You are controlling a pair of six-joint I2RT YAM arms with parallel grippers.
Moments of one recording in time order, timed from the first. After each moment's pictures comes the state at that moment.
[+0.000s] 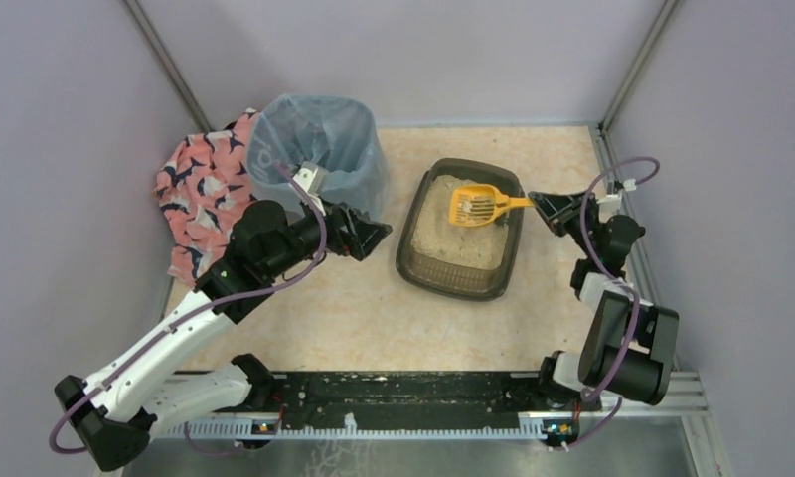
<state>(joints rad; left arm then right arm) -0.75 0.94 0.95 -0.11 0.09 -0.41 -0.34 1.31 0.44 0.88 -0.78 1.14</state>
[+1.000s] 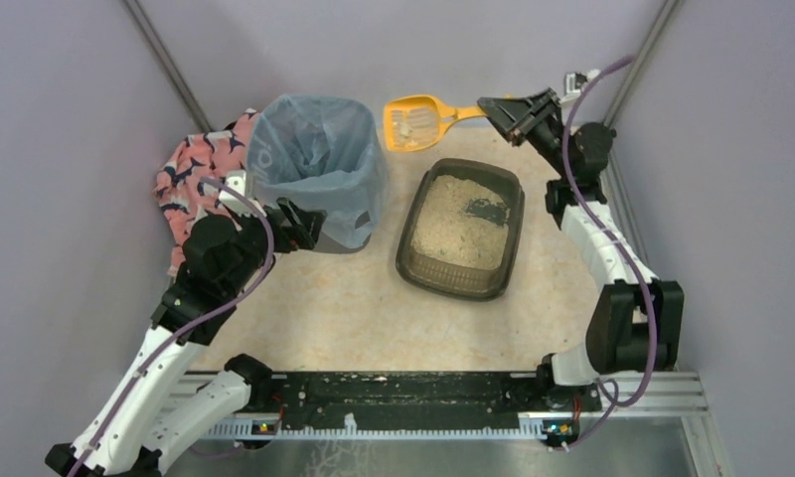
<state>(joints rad) -0.51 0.72 0.91 -0.32 -0.13 -0.40 0.02 1.40 1.07 0.73 -0.65 1.31</state>
